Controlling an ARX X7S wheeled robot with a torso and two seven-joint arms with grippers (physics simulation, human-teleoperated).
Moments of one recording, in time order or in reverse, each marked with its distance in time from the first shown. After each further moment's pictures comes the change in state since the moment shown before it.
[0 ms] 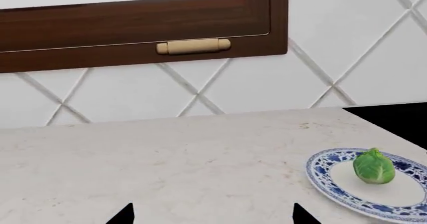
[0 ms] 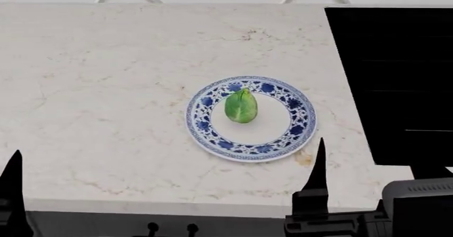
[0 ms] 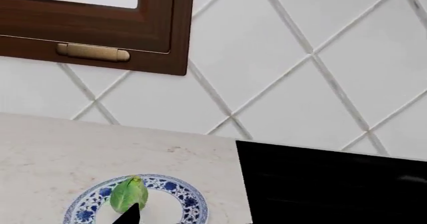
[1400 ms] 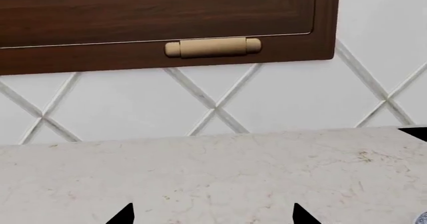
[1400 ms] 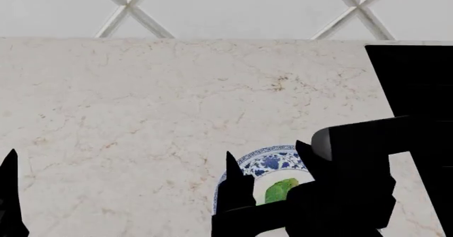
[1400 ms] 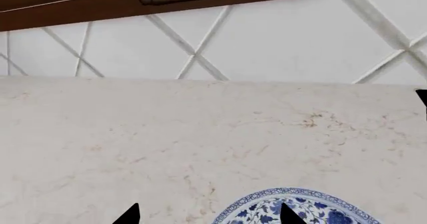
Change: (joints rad) left arm 0.007 -0.030 -0.017 -0.001 -0.072 0.022 -0.042; right arm 0.441 -0.076 0.126 0.202 1.050 0.615 0.496
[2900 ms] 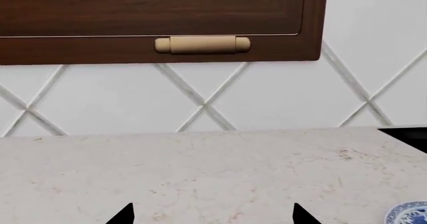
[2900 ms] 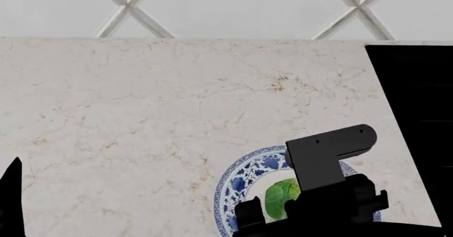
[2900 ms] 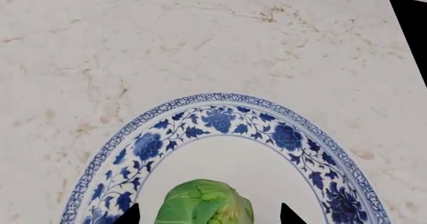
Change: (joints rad) left arm 0.037 -0.023 -0.020 0.025 -0.104 0.029 -0.043; right arm 0.087 0.151 -0.471 0.309 -0.263 -0.075 -0.023
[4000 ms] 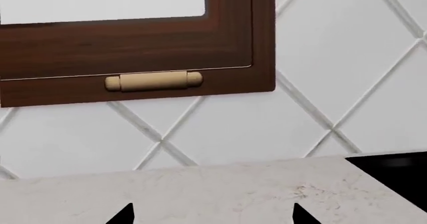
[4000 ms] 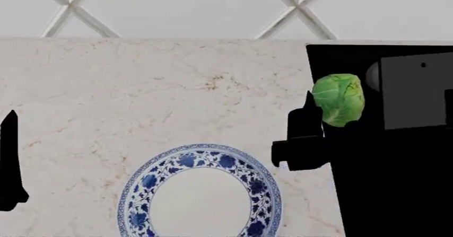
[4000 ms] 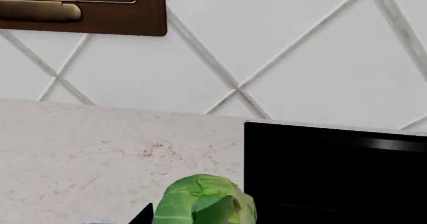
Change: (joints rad) left arm -0.215 -0.049 0.095 -0.101 0.016 0.006 0.002; right arm 0.095 0.111 0.184 -0.167 0.076 -0.173 0.057
